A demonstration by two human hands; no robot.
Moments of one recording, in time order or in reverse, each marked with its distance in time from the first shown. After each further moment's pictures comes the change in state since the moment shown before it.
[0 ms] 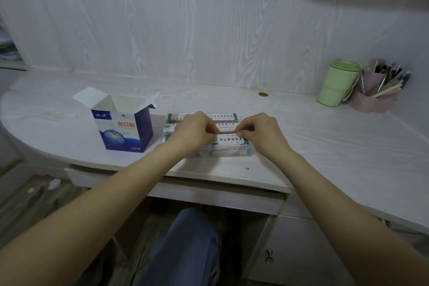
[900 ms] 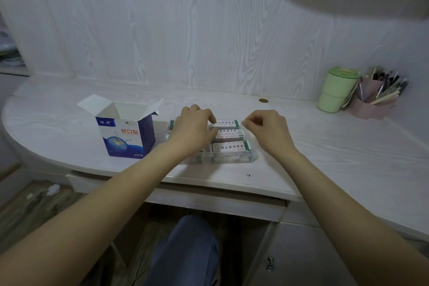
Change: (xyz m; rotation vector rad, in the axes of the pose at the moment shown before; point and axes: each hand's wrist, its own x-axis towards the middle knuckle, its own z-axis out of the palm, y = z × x) left_hand 0.007 -0.001 -0.010 0.175 0.149 0.054; right_hand 0.007 -0.003 -0.010 0.127 0.179 0.028
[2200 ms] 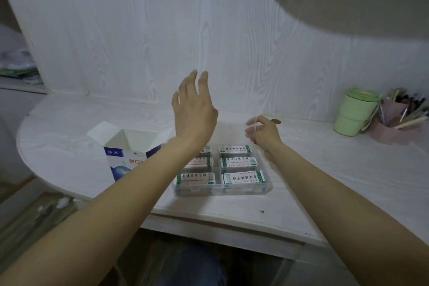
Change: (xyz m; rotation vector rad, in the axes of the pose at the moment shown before) left_hand 0.062 0.000 -0.031 0.107 0.487 -0.083; right_hand 0.099 0.026 0.047 0.494 -0.070 0.384
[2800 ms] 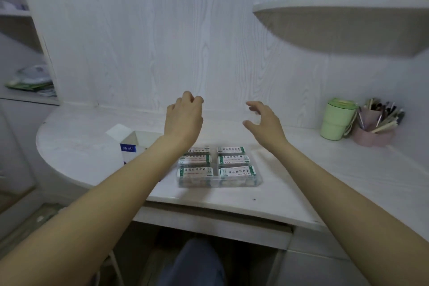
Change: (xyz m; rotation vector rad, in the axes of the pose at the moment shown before) left_hand -0.024 -0.010 -0.049 0.126 -0.078 0.121; right_hand -0.077 -0.050 -0.028 -0.363 0.048 -0.540
